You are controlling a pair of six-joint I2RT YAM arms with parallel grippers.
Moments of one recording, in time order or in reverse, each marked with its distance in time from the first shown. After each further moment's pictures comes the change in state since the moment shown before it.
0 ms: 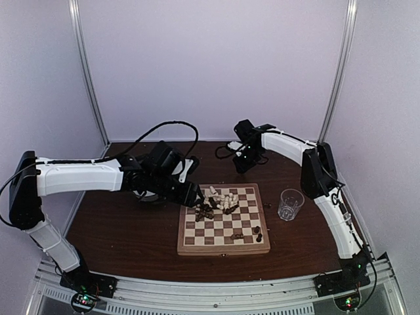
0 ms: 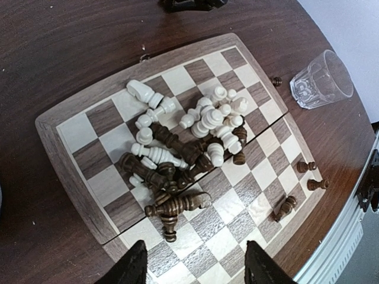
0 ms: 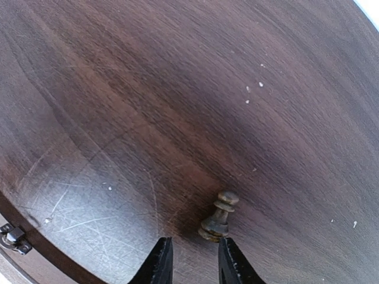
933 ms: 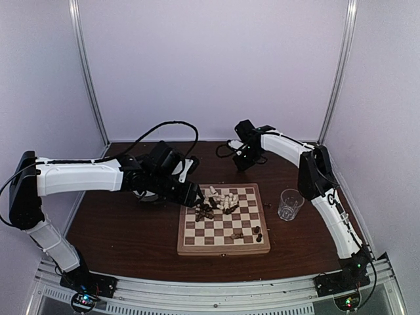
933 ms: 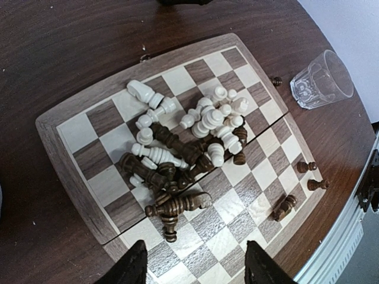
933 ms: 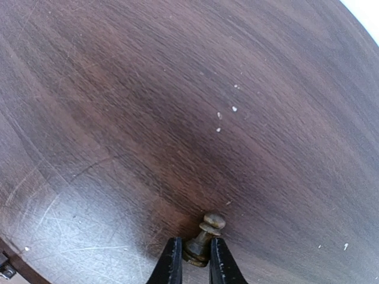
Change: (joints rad) left arm 0.000 0.000 -0.001 0.000 -0.001 0.001; right arm -0.018 0.077 0.095 0.016 0.015 0.003
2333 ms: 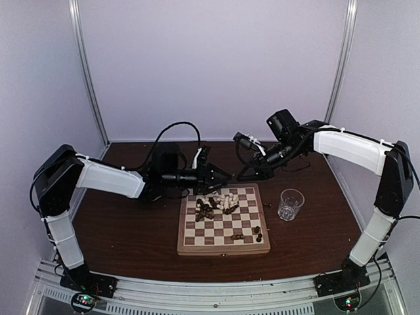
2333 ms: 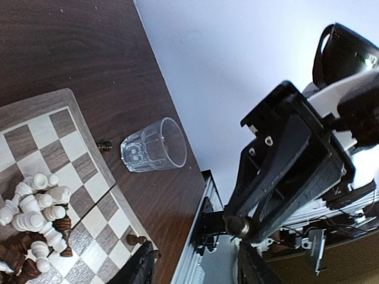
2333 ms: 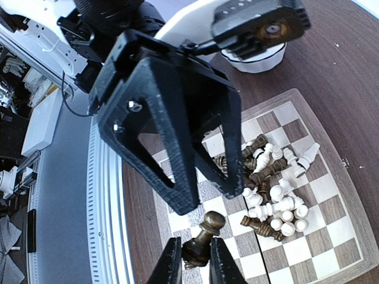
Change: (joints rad) left arm 0.084 0.235 -0.077 0.932 0.558 -0.589; right arm 0.061 -0.932 -0.986 0.180 -0.887 -0.136
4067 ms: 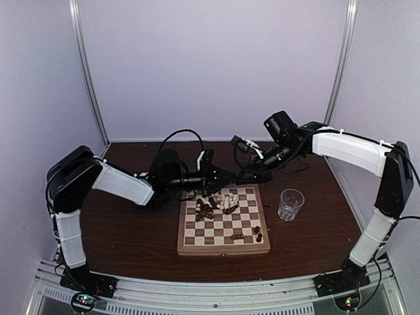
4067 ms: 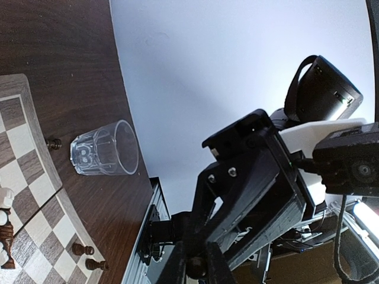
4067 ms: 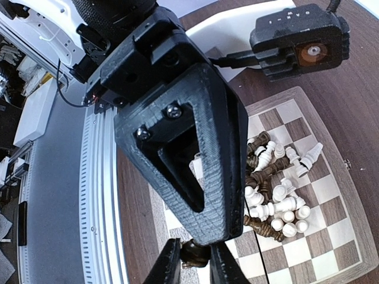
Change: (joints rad) left arm -0.025 0.129 -0.023 0.429 0.018 -0.388; right arm 0.034 -0.011 -0.016 0.006 0.044 -0.023
